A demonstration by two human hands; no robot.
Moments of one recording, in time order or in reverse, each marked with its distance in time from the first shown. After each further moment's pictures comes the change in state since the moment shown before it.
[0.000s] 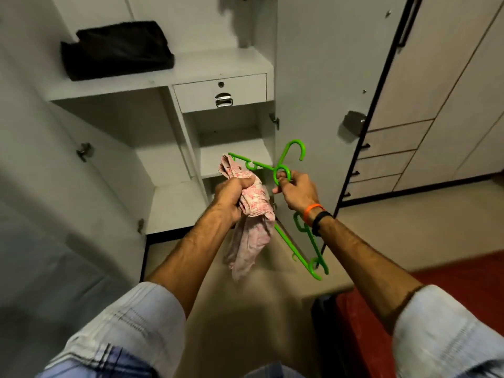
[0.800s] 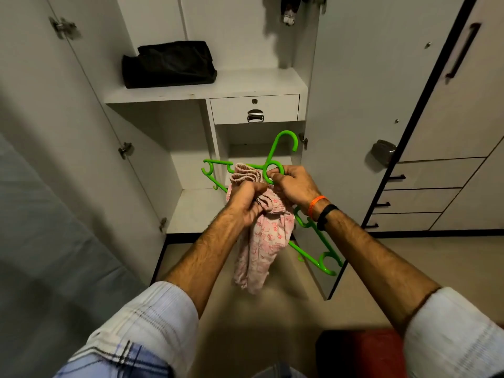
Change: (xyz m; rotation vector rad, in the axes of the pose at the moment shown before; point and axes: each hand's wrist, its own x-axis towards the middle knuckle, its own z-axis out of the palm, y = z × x) left_hand -0.007 0.014 0.025 -0.114 0.016 0.067; right_hand 0.036 -0.051 0.000 0.068 -0.306 -0.127
